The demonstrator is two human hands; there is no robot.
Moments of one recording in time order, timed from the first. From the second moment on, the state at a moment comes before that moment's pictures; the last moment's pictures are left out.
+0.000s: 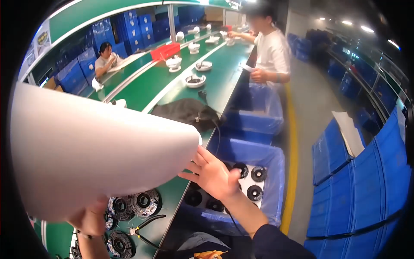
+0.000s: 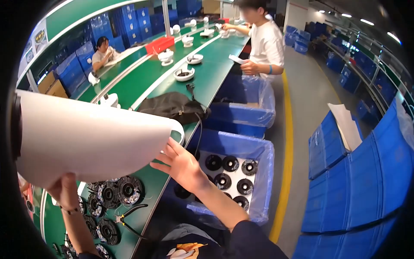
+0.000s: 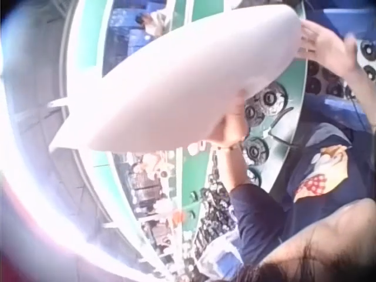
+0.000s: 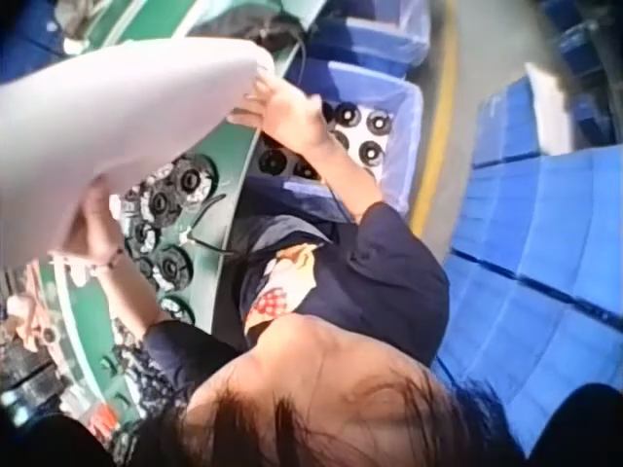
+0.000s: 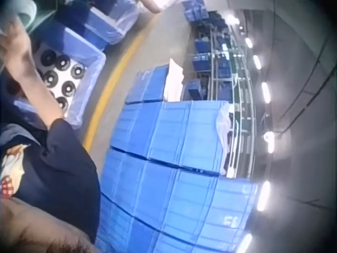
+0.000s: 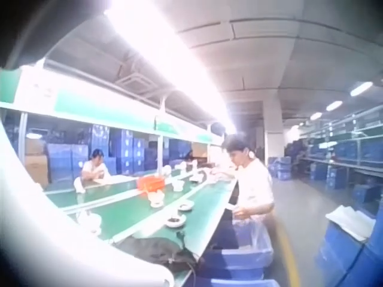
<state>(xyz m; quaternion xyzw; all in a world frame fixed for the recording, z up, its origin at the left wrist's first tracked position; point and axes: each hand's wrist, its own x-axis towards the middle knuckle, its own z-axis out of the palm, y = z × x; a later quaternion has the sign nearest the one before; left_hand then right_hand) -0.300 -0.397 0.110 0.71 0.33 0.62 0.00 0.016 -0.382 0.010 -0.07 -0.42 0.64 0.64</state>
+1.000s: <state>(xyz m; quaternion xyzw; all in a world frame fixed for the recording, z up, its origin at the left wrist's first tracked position) -0.258 -0.401 0.095 0.82 0.28 0.26 0.43 0.398 -0.669 -0.093 -0.67 -0.23 0.06 0.70</state>
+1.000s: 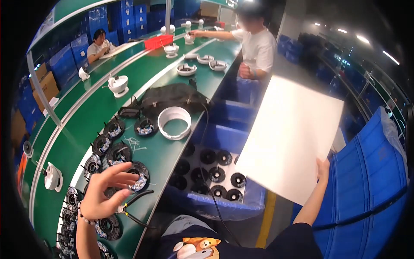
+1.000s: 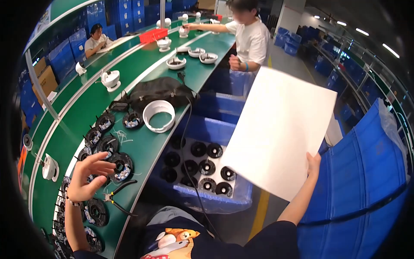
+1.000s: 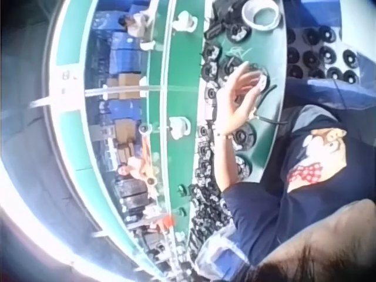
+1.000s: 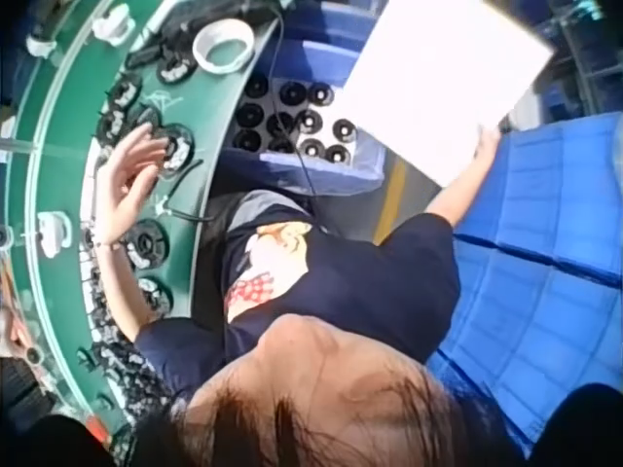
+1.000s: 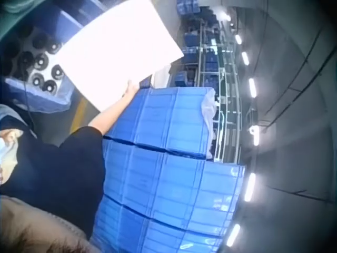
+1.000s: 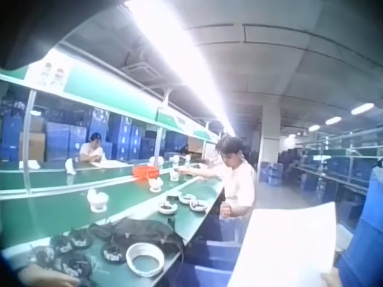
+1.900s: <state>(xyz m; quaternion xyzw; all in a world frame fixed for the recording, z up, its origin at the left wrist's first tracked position) -0.285 -0.389 0.047 0.77 0.48 0.19 0.38 0.311 -0.309 -0.138 -0.77 -0.63 0.08 0.04</state>
